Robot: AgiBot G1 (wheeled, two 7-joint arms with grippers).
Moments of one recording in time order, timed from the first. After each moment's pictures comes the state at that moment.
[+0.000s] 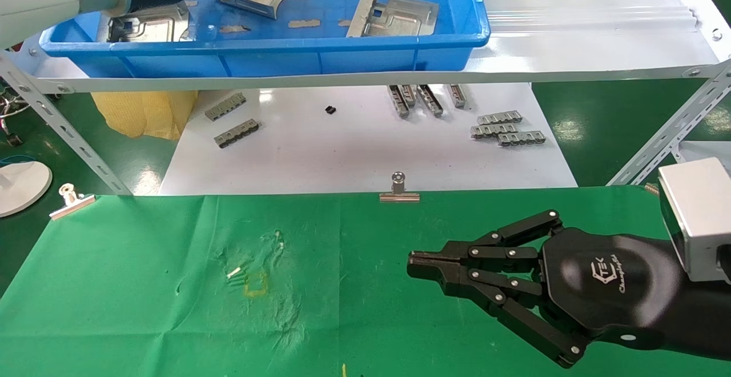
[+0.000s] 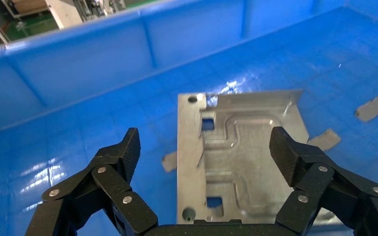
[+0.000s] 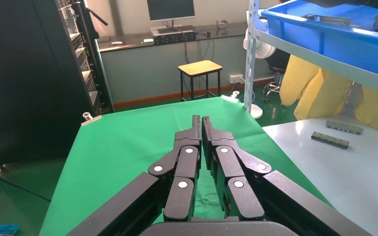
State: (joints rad) left arm -2.05 1.29 0.52 -0.03 1.37 0.71 -0.11; right arm 1.09 -0.58 -0.37 1.26 -0.66 -1.46 0.14
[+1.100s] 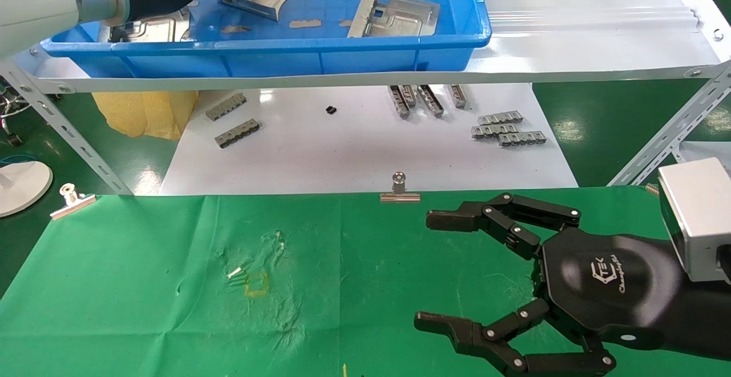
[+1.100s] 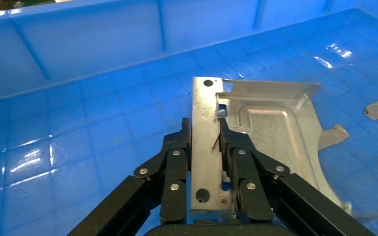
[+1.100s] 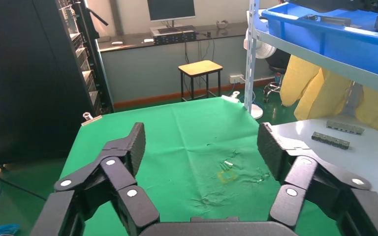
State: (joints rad) left arm -2.05 1.29 0.52 0.00 1.37 0.69 -0.17; right arm 1.09 -0.58 -0.37 1.26 -0.66 -1.46 0.14
